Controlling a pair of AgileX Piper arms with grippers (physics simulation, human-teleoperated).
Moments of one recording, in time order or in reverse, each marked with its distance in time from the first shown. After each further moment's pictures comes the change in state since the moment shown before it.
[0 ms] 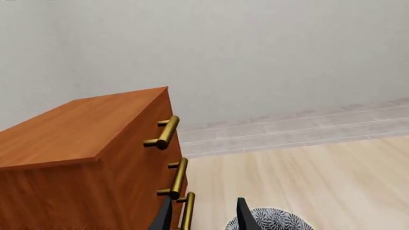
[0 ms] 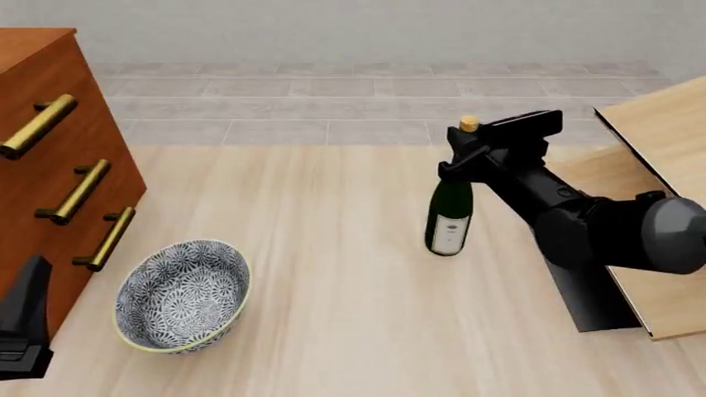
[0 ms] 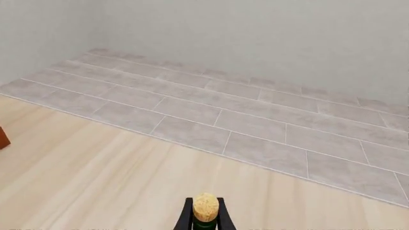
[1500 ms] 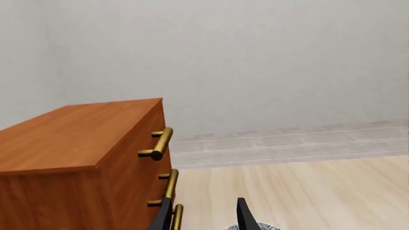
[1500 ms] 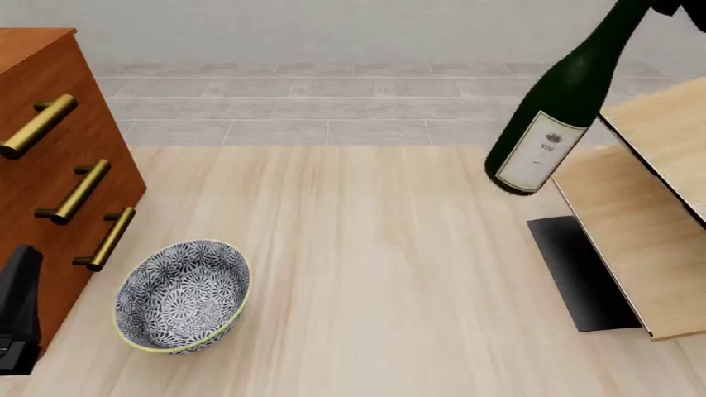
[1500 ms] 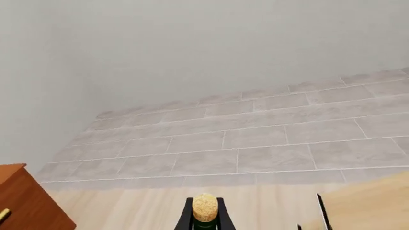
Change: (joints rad) left arm -0.032 0.000 -0.030 -0.019 -0.070; right arm -0.138 -0.614 -0.376 0.920 0.335
